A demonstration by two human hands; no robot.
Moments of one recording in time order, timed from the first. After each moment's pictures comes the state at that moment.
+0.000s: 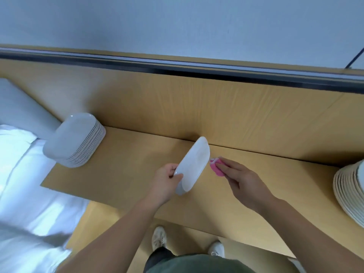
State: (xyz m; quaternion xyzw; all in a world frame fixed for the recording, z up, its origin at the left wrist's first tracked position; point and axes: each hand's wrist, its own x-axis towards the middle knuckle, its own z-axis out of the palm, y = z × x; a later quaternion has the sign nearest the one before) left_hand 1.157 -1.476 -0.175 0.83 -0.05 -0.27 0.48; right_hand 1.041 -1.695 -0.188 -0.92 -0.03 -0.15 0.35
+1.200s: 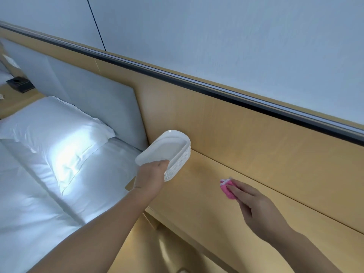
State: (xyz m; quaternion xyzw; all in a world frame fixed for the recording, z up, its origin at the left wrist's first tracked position) left_hand 1.341 -1.195 -0.165 0.98 -0.18 0.09 0.07; right_hand 1.206 -1.486 -0.154 -0.93 -0.16 -0.15 0.30
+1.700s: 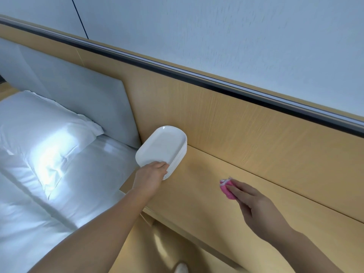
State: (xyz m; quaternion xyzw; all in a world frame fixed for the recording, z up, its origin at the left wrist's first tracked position) left_hand 1.368 -1.181 -0.214 0.96 -0.27 0.02 0.10; right_hand 1.201 -1.475 -0.167 -0.96 -0.10 -0.11 0.26
